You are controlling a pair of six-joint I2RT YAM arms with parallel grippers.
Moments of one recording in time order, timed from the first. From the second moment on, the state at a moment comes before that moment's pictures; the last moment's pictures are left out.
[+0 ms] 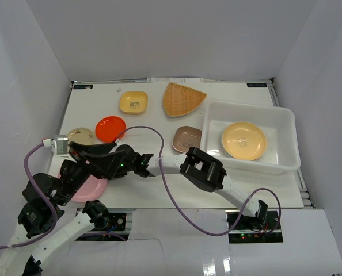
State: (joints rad) left arm -0.77 0.27 0.89 -0.40 -0.10 -0.59; right arm 1.23 2.47 1.79 0.18 -0.20 0.93
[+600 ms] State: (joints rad) left arm -0.77 0.33 0.98 -0.42 -0.23 -0.48; right arm 1.13 1.74 1.12 0.12 0.11 0.64
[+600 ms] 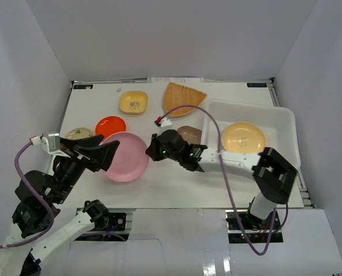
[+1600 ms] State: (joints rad) left arm -0.69 1.42 0.96 -0.11 -0.28 -0.68; right arm -0.16 0.97 0.60 -0.29 0.04 0.43
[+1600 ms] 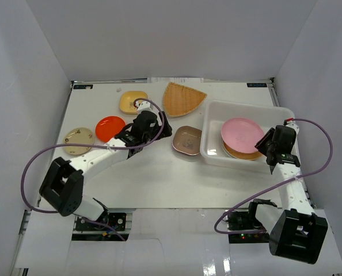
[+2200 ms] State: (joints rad) left arm -0.43 2.06 1.35 0.12 -0.05 -0.81; right arm -0.11 0.73 0.52 -0.12 -0.32 0.48
